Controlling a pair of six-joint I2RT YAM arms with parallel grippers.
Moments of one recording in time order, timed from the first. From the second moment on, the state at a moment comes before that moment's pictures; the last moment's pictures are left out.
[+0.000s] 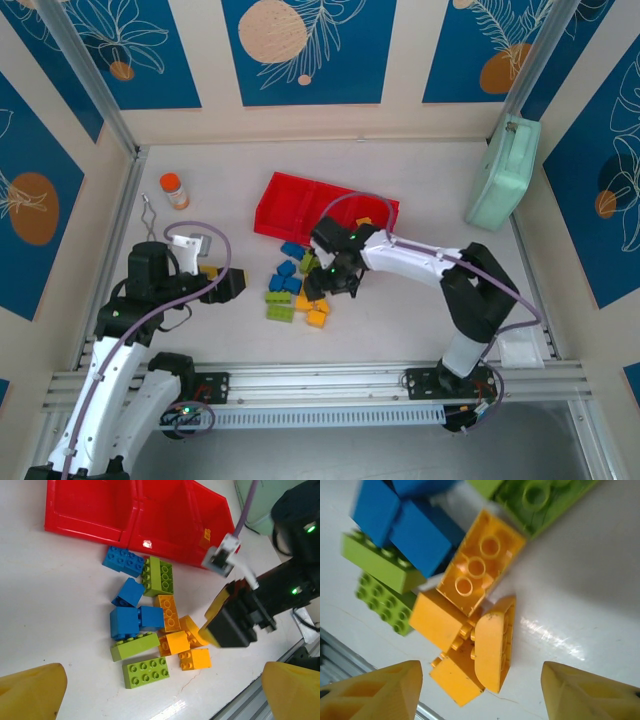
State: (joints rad) left arm -0.17 0.62 0.71 -0.77 0.56 -0.26; right arm 0.83 1.72 1.16 -0.79 -0.29 0.46
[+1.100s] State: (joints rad) left arm -0.17 0.62 0.71 -0.77 0.56 -0.26; right arm 0.87 1.77 1.21 -0.89 -0.05 0.48
